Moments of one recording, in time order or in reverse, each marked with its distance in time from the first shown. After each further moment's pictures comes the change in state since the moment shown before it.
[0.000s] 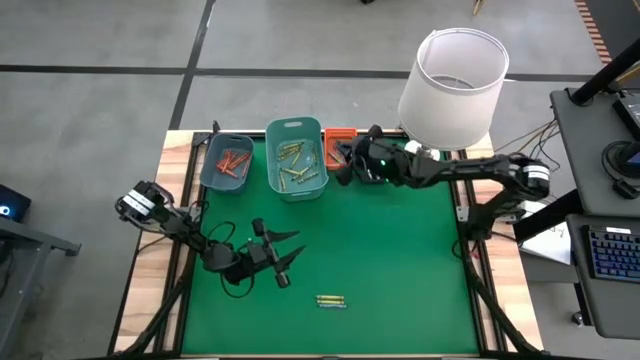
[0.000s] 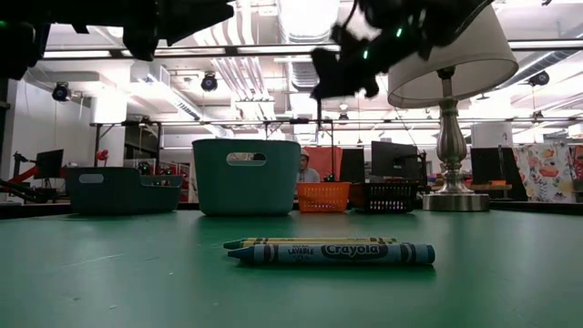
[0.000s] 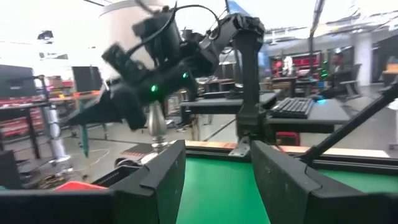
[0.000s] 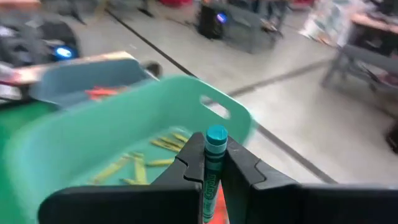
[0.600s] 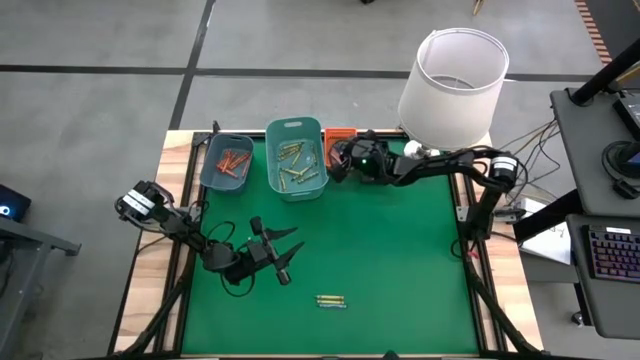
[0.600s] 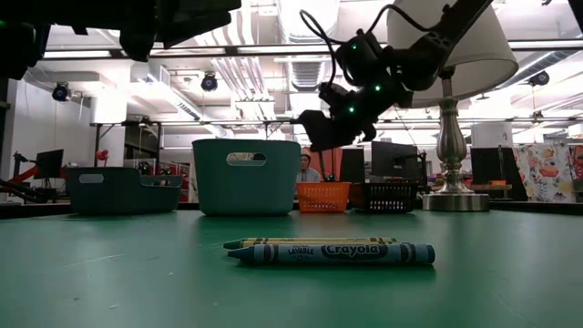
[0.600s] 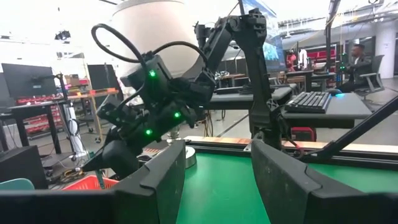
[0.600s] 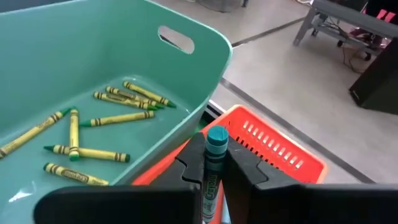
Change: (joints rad) left arm 0.000 -0.003 -0.002 -0.001 -0.062 0.033; right arm -0.107 0.253 0.000 0.090 0.047 0.048
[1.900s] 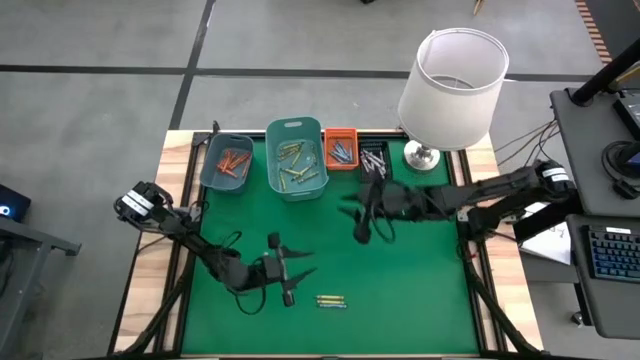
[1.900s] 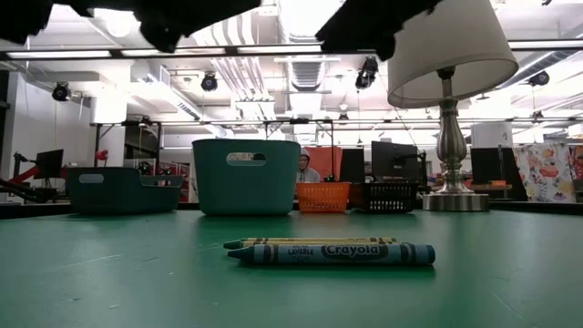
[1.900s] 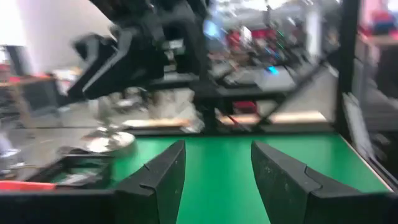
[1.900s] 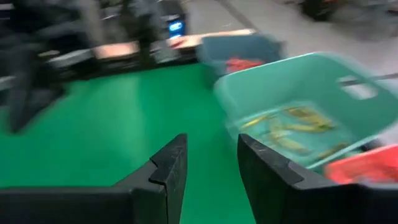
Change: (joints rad) left arm -0.029 -0.001 0.122 -0.372 0.177 -0.216; right arm 0.472 -0.415 0.000 -0.383 -0.094 0.093
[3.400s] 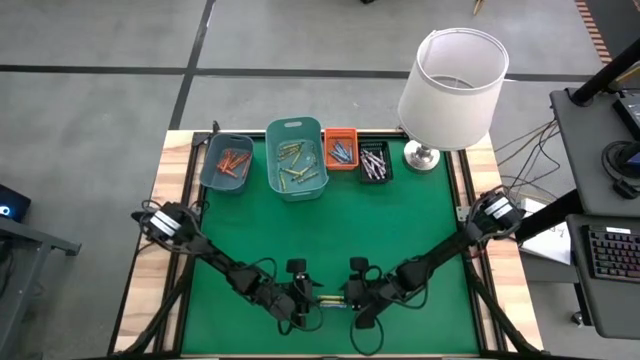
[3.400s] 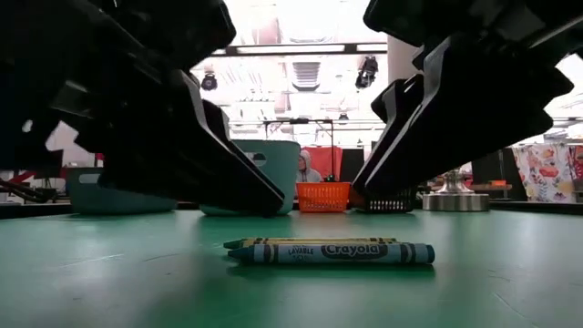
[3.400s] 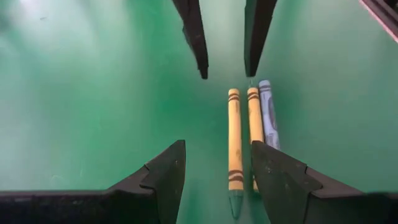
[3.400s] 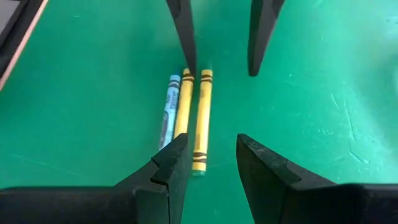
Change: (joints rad) left arm 0.009 0.266 0.274 -0.786 0.302 -0.502; right arm 0.461 0.545 0.080 0.043 0.011 0.211
